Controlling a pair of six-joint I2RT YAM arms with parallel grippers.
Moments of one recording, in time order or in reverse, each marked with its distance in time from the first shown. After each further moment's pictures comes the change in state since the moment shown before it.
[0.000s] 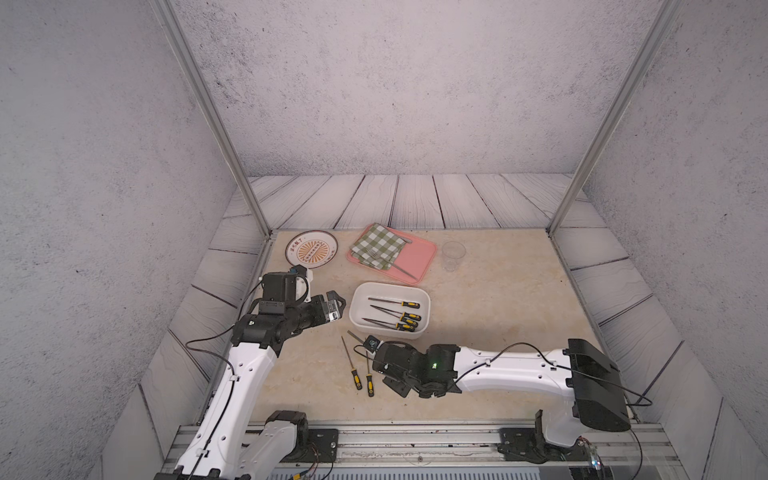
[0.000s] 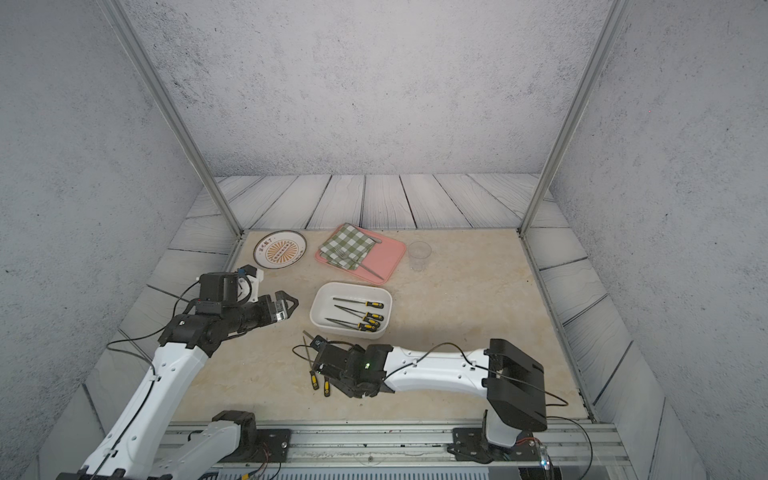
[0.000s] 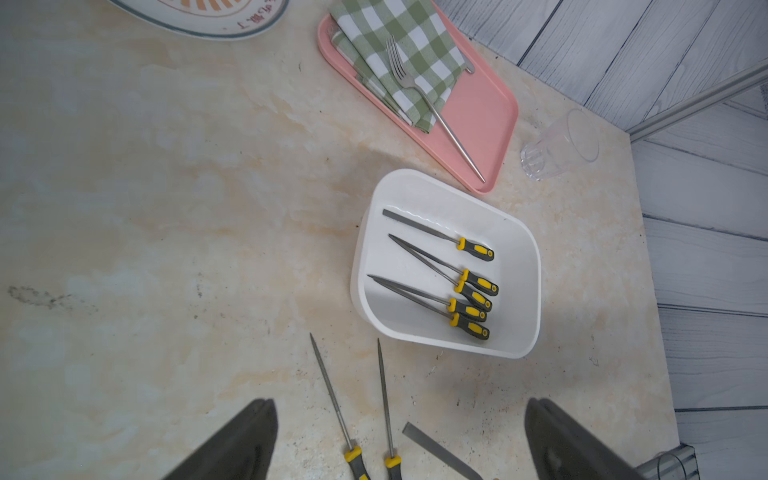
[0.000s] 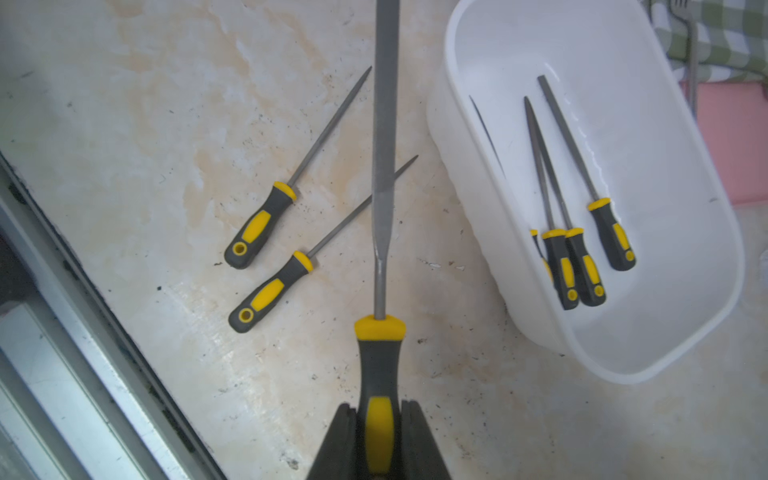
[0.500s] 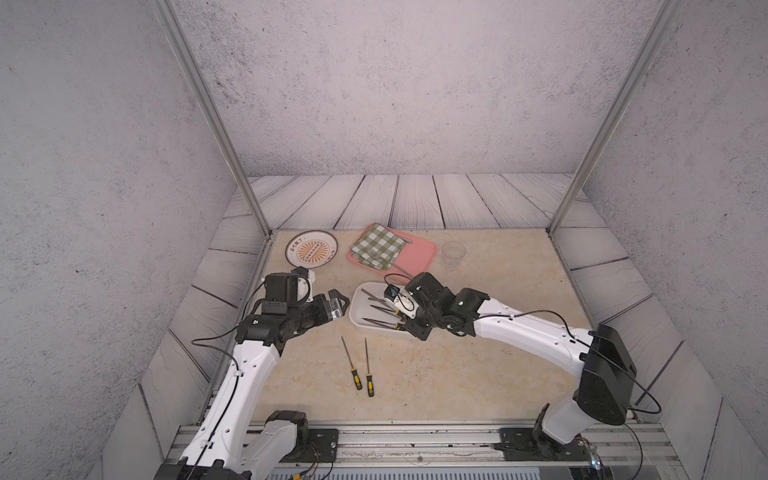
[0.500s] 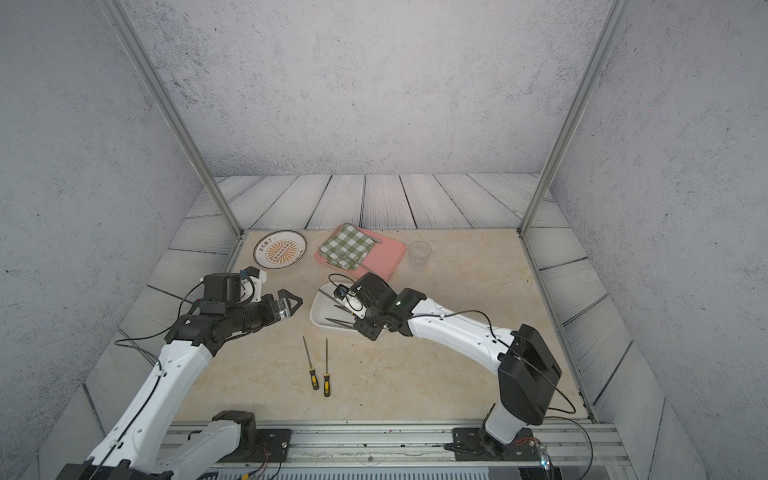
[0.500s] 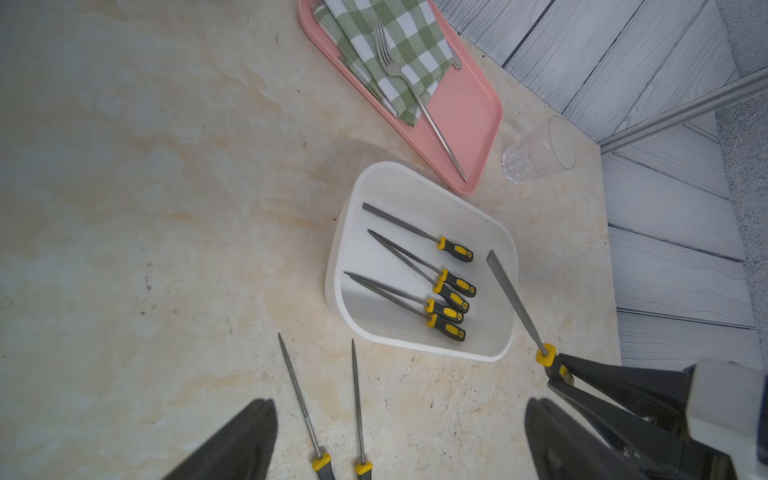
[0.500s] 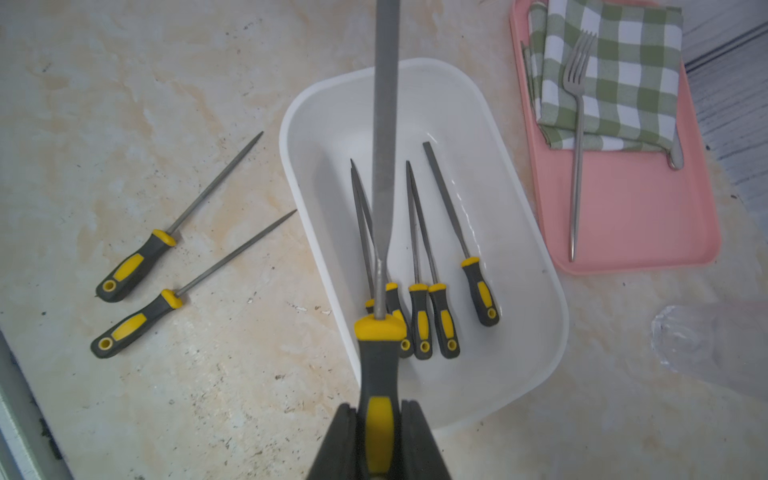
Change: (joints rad) left arm 0.003 0.041 -0.040 0.070 0.079 -0.073; right arm -0.390 0.028 0.144 -0.011 -0.316 -0.413
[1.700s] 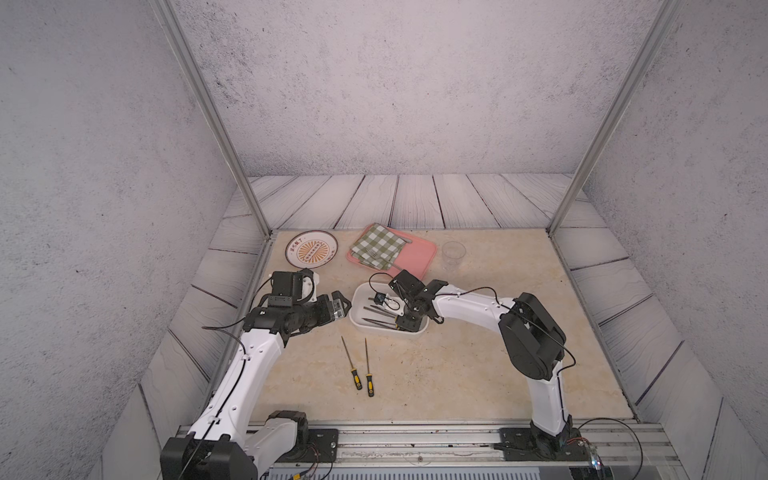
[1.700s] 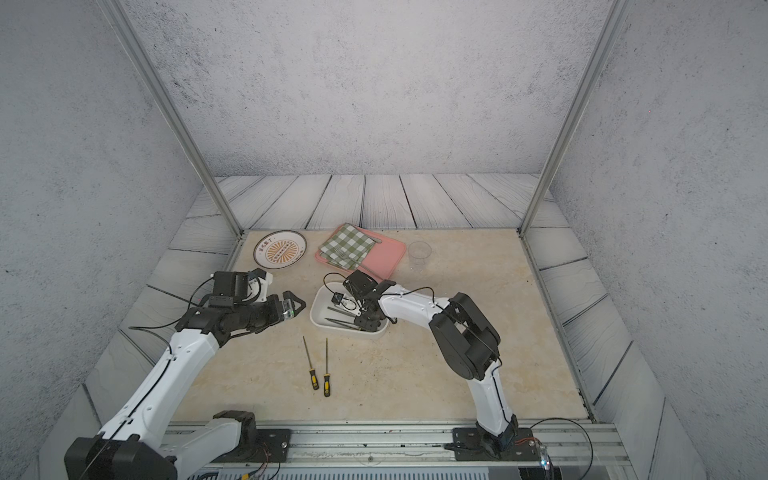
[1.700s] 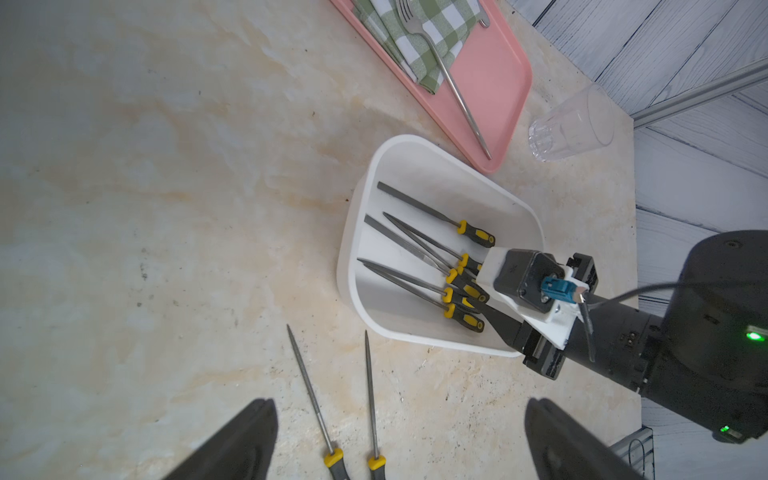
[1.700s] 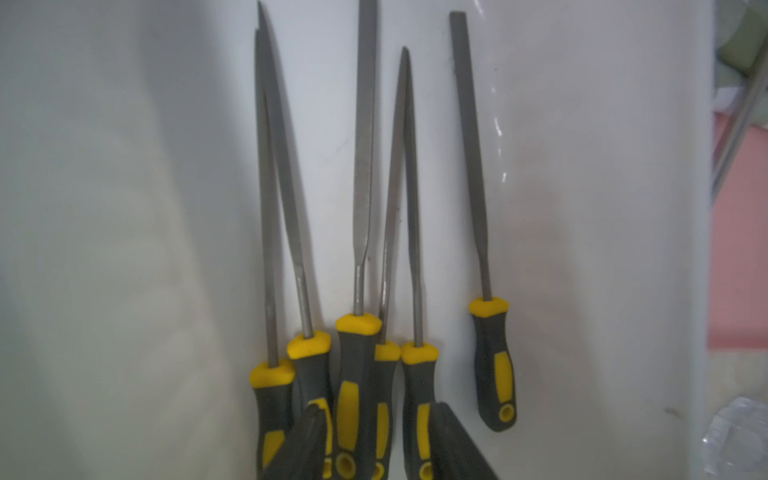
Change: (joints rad) left arm 0.000 0.082 0.000 -0.006 0.008 0.030; right arm -0.081 0.380 0.154 0.020 0.076 -0.233
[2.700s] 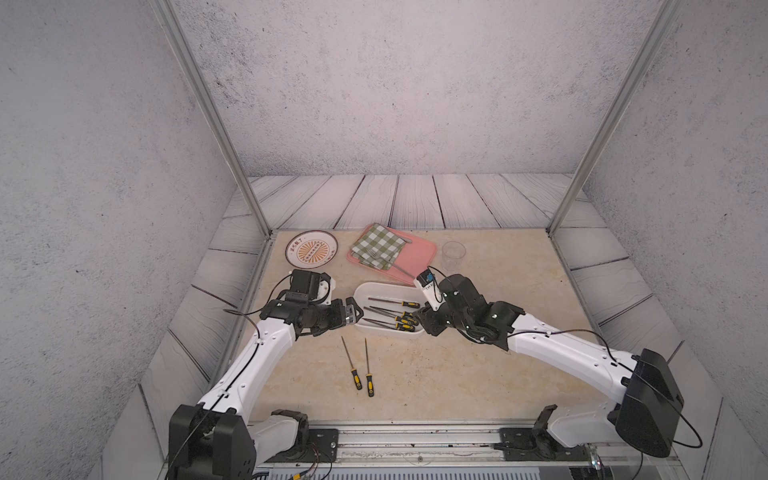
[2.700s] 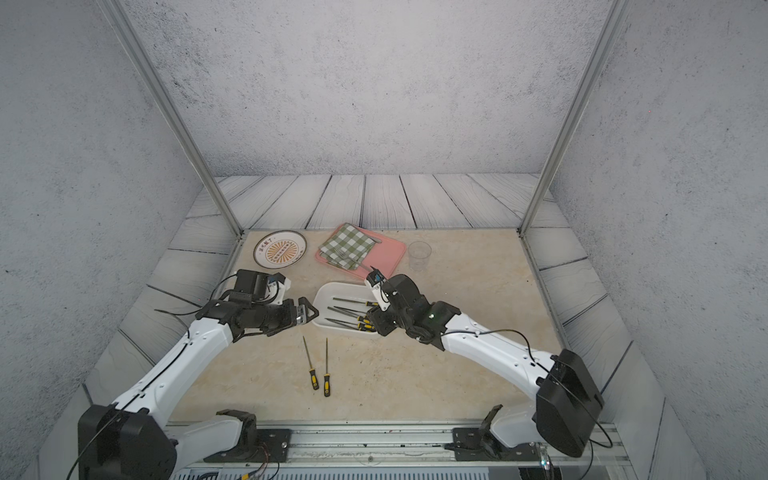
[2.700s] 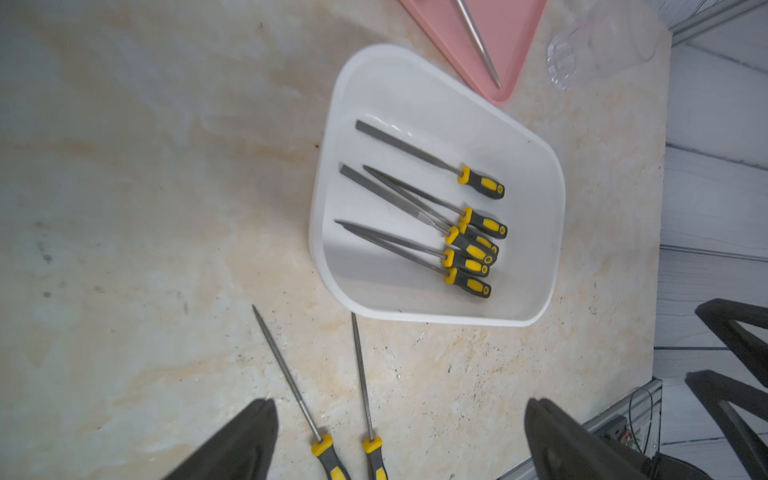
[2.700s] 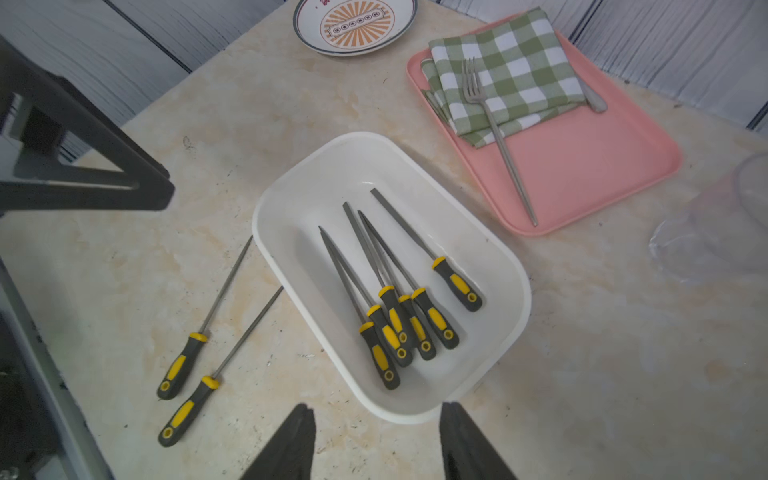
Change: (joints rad) left arm -0.124 0.125 0.001 -0.014 0.007 0.014; right arm 0.006 -0.685 -0.498 0.255 -0.108 0.662
